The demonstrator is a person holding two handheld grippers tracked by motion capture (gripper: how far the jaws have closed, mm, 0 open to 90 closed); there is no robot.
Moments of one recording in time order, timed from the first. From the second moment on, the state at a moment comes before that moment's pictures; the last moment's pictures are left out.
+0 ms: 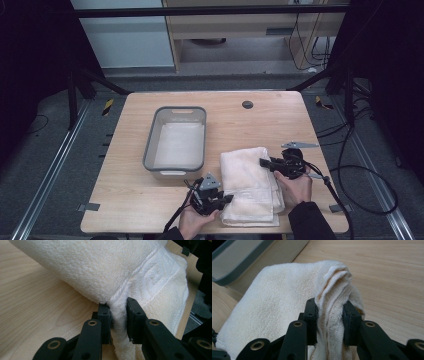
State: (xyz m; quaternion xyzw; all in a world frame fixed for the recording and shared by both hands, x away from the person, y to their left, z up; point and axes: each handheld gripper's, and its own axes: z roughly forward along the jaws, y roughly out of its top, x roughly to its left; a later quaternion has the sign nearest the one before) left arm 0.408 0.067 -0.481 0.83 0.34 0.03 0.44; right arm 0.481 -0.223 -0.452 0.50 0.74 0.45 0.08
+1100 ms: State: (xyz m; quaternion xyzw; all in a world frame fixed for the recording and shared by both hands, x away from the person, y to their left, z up) left arm 0.400 0.082 -0.427 0.80 0.32 0.07 0.50; right arm 0.462 -0.218 -0.399 0.47 0.71 0.50 0.13
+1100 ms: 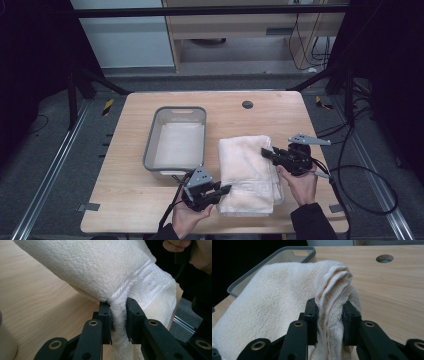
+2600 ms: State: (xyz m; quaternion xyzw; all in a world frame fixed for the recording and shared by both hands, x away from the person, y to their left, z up) left arm 0.417 0.111 -0.359 0.76 0.31 0.15 0.56; right arm 0.476 -0.189 -0.331 0.45 0.67 0.56 0.21
